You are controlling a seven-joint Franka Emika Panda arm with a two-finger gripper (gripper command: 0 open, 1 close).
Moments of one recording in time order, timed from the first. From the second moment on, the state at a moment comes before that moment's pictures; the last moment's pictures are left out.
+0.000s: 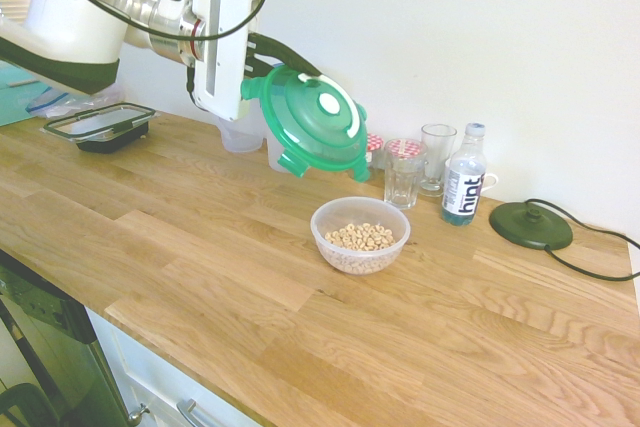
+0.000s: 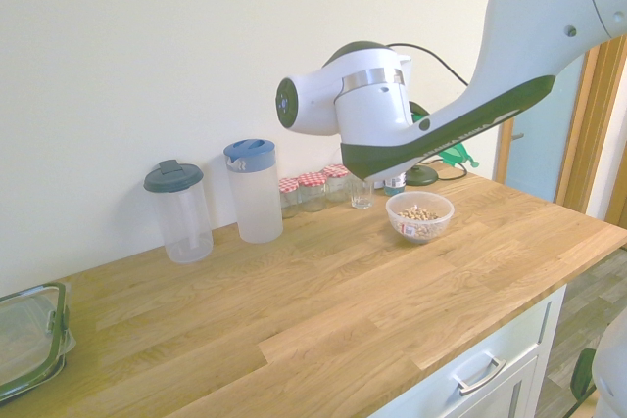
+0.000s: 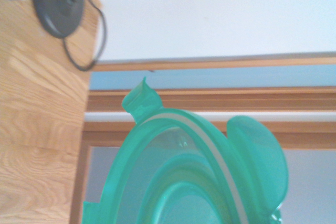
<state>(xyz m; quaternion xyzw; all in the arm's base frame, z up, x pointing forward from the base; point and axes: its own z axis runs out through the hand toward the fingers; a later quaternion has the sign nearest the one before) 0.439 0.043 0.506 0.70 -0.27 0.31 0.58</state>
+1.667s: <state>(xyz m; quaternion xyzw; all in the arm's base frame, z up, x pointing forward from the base) 0.508 0.016 0.358 0.66 -0.23 0.33 0.64</state>
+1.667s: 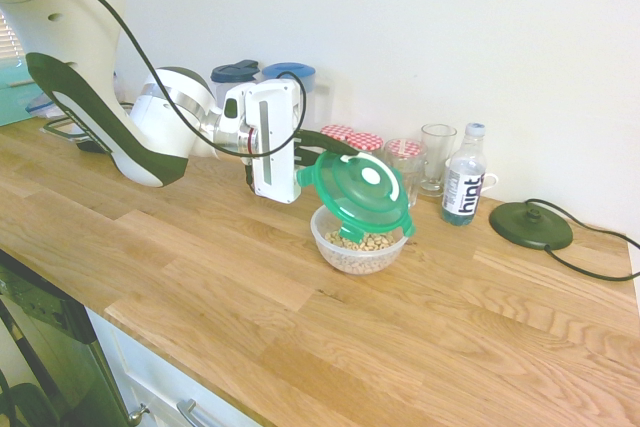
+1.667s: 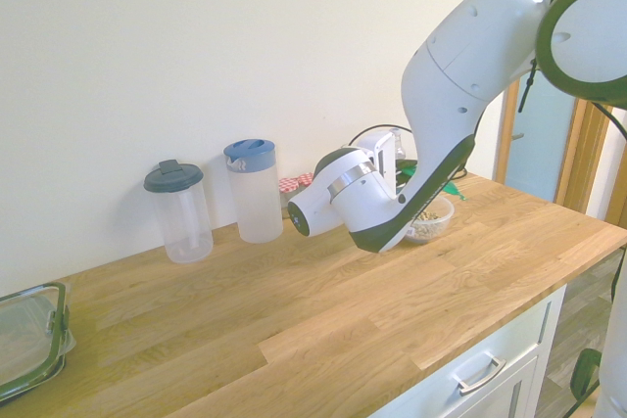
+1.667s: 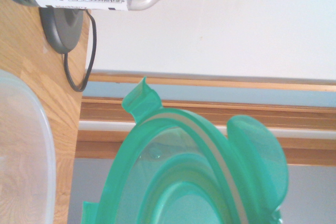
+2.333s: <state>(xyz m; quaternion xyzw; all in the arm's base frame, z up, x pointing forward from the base) 0.508 0.012 0.331 0.65 -0.23 0.32 0.65</state>
